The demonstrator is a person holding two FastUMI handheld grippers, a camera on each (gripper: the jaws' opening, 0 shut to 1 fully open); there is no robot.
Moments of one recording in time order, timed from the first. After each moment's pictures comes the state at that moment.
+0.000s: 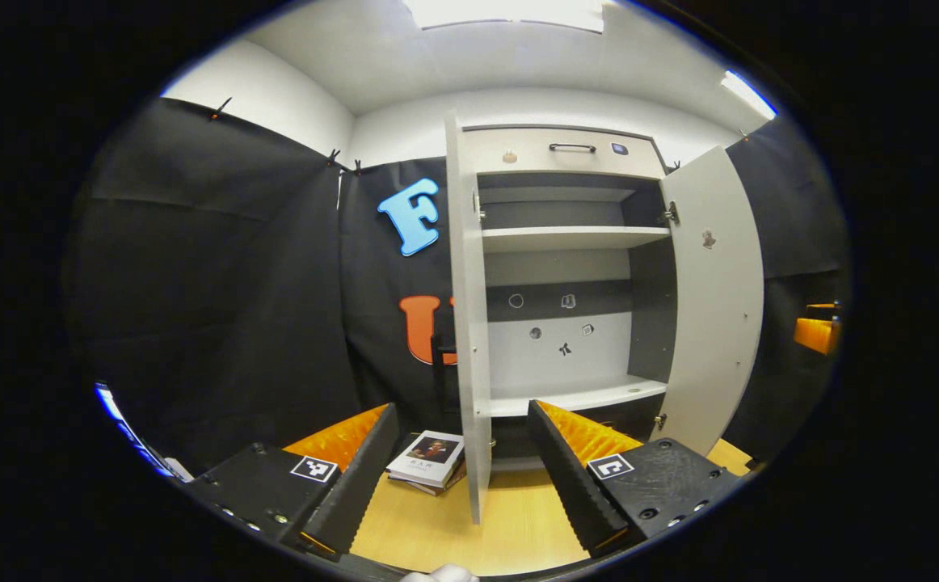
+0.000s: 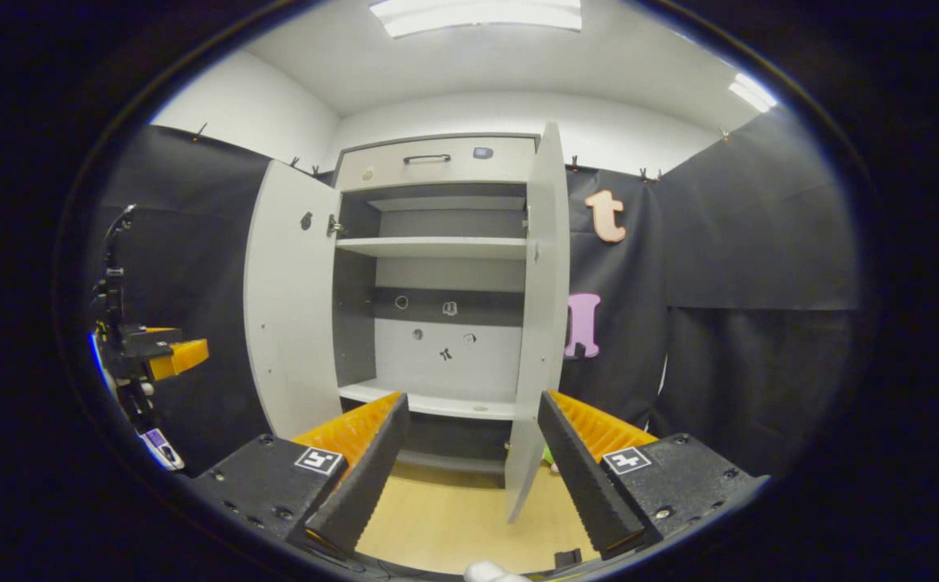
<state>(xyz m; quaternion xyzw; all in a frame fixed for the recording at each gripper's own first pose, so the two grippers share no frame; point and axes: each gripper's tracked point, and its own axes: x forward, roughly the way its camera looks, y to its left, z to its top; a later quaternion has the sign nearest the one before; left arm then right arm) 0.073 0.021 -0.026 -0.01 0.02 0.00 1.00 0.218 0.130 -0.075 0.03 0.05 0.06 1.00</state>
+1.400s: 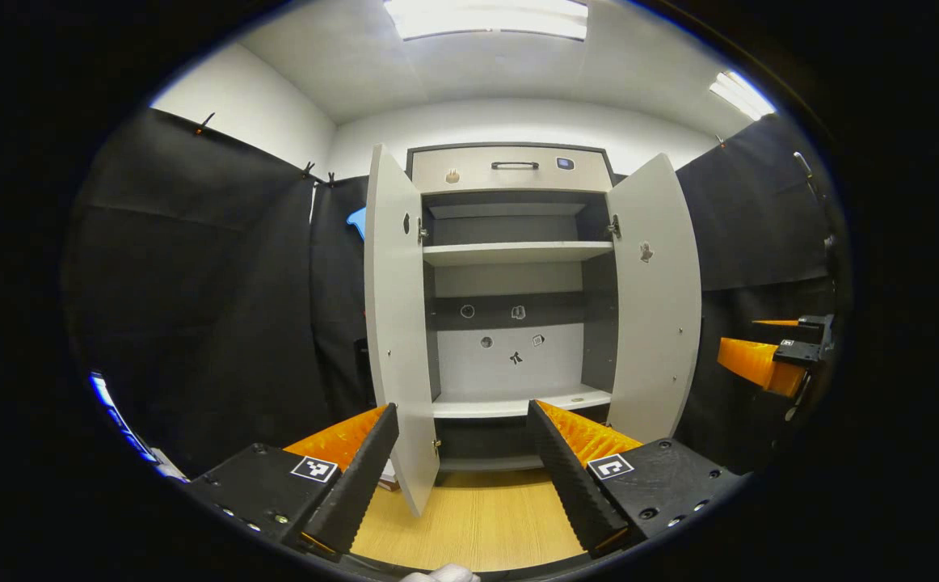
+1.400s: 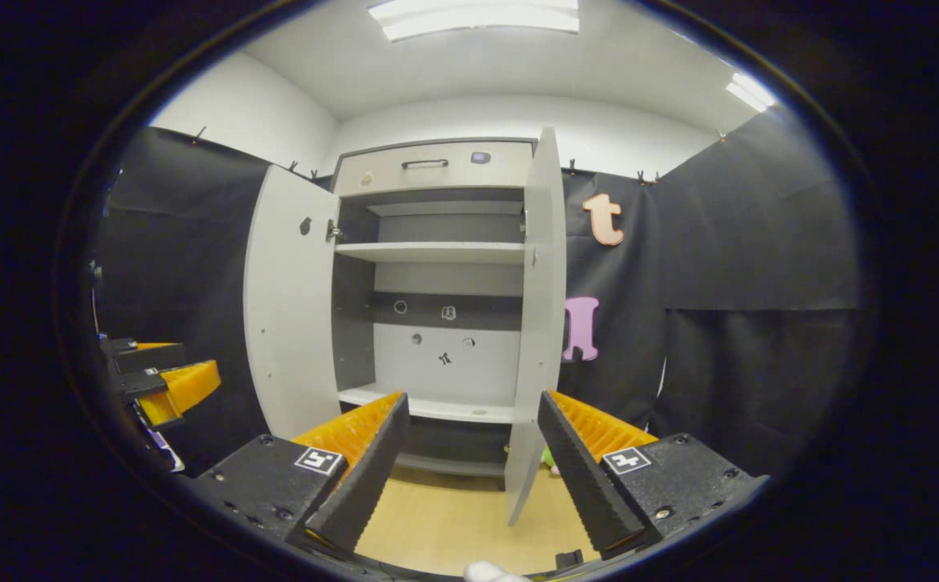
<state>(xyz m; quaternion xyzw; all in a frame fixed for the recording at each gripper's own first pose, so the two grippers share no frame) 0.044 -0.063 -0.015 -0.01 0.00 -0.03 1.00 0.220 0.130 -0.073 0.03 0.04 0.06 1.00</state>
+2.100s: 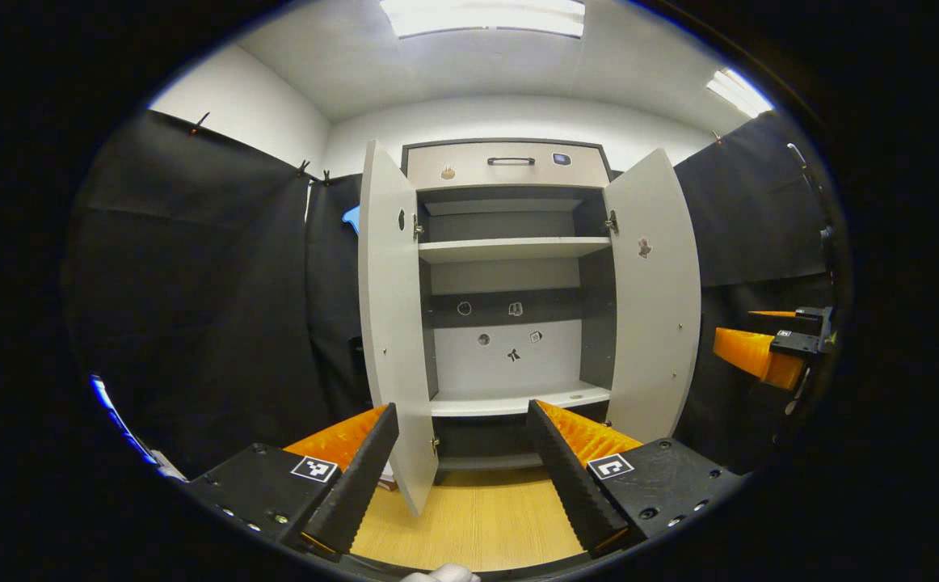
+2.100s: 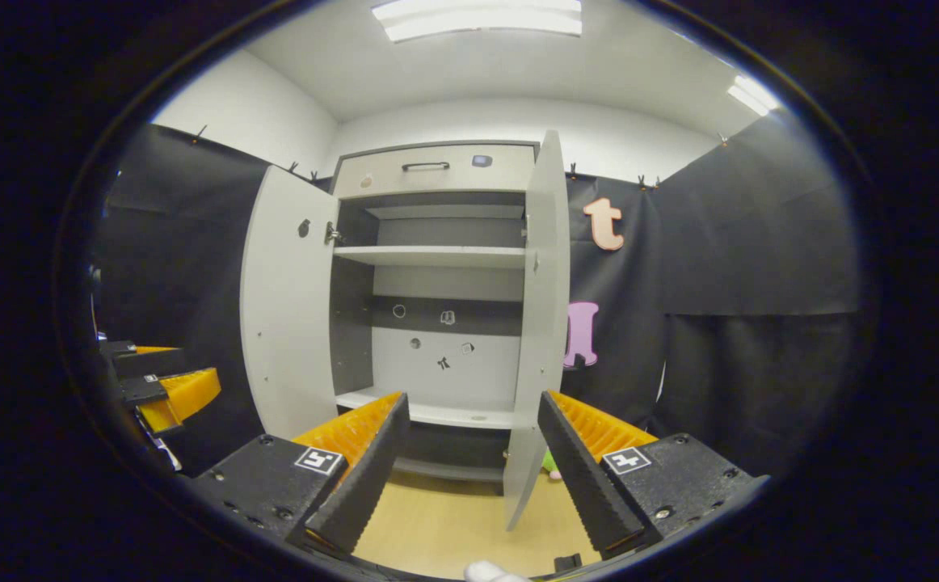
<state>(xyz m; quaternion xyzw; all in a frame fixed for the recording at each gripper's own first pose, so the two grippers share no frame) 0.047 -0.066 -0.017 -0.01 0.01 -0.04 1.00 0.224 0.130 -0.069 0.03 0.03 0.05 1.00</state>
